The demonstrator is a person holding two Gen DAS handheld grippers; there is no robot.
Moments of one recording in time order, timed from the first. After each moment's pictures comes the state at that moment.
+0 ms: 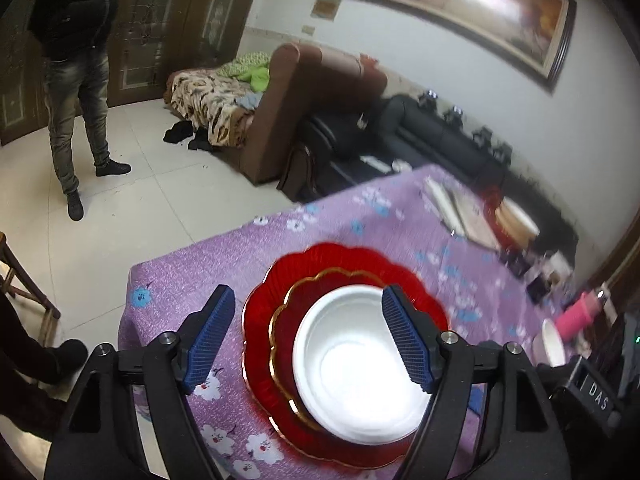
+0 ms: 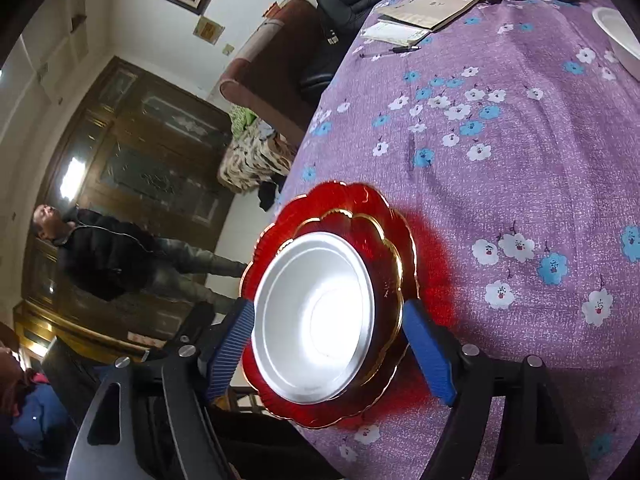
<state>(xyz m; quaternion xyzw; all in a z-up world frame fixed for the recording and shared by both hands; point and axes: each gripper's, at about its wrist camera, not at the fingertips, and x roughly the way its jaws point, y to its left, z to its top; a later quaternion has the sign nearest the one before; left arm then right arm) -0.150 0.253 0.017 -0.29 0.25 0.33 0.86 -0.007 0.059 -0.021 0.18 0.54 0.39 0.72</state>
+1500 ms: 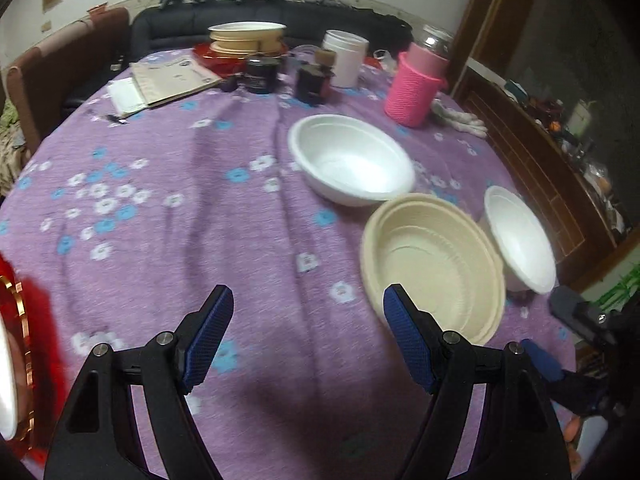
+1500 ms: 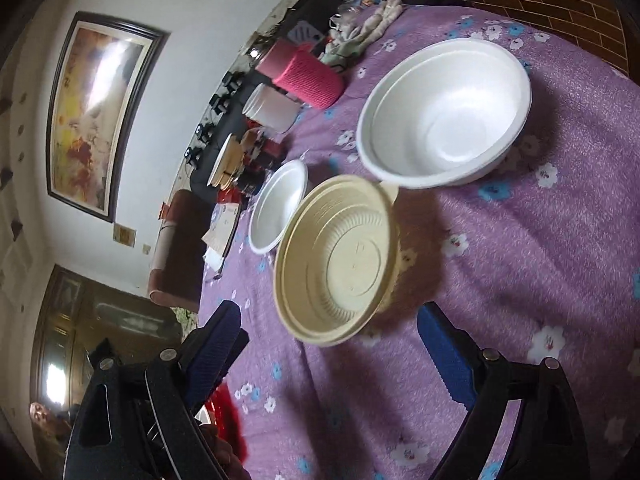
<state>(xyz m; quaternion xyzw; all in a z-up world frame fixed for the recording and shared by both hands) 0.068 -0.025 -0.002 -0.09 0.45 -0.01 0.89 0.041 -0.307 -0.024 0.39 0.43 0.12 0.80</state>
